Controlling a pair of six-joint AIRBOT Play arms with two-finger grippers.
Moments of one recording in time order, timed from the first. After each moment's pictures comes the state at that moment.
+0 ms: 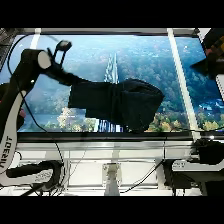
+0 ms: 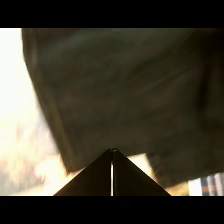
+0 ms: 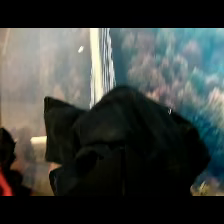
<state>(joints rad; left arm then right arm) -0.21 -1.40 1.45 1.48 -1.24 -1.43 -0.55 -1.49 1.53 -0.68 1.46 1.33</state>
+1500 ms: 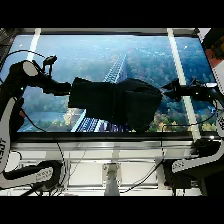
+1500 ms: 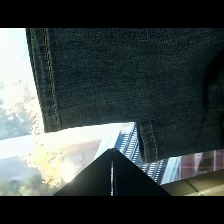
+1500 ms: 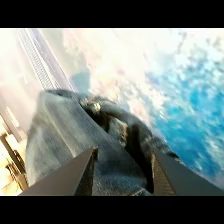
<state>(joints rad) -0.06 -1.35 1.28 1.27 -1.25 -1.46 -0.42 -1.67 1.16 -0.61 1.07 1.47</state>
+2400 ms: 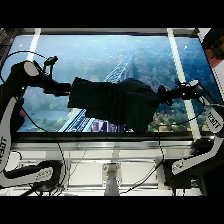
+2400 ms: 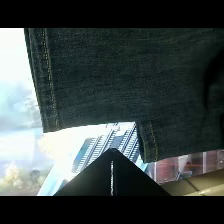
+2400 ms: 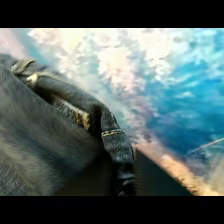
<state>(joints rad) -0.06 -1.37 1.28 1.27 -1.25 -1.46 -0.26 -1.74 1.18 -0.86 1.09 1.54</state>
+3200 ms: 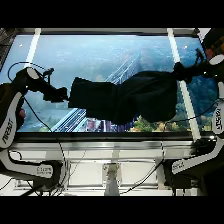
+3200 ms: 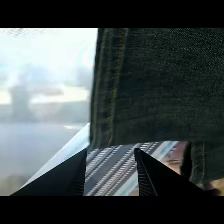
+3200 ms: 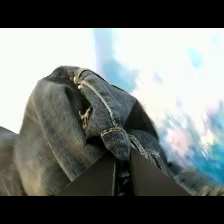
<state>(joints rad) 0.08 -1.61 1.28 1.20 -1.25 -1.43 -0.32 -1.72 1.68 -0.97 1.24 1.53</state>
